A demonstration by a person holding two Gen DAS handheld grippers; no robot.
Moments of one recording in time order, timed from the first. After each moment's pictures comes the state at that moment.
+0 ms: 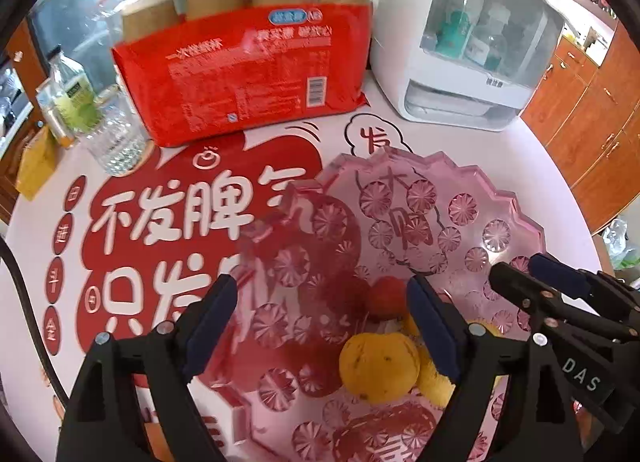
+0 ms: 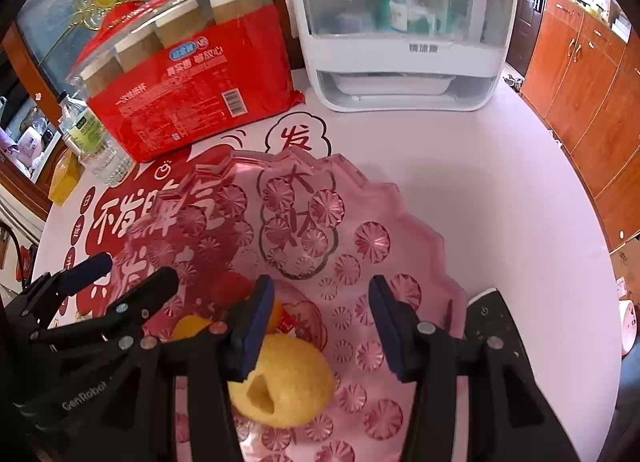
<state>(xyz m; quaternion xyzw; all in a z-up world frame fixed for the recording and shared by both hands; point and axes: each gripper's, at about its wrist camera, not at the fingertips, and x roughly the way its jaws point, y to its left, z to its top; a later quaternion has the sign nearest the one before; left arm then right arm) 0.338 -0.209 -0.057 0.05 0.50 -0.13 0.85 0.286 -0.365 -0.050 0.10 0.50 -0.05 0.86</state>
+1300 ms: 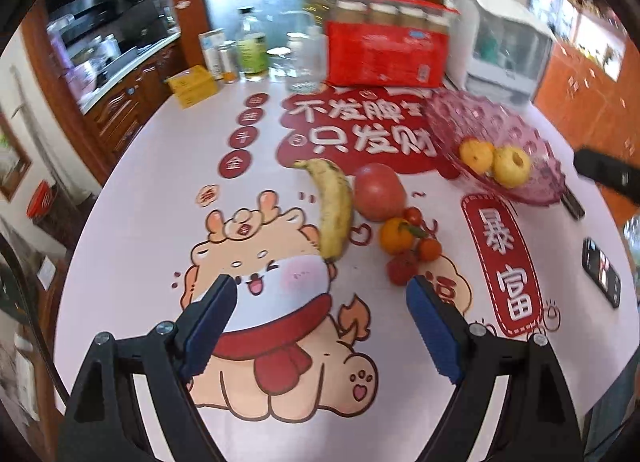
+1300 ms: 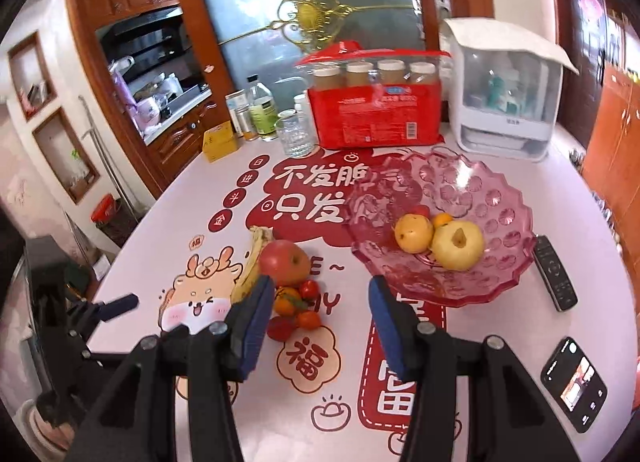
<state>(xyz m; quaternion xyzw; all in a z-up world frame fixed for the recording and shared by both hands) 0.074 0.021 -0.004 0.03 0.46 -0.04 0.89 0.071 -0.195 0.043 0.04 0.39 0.10 0.91</state>
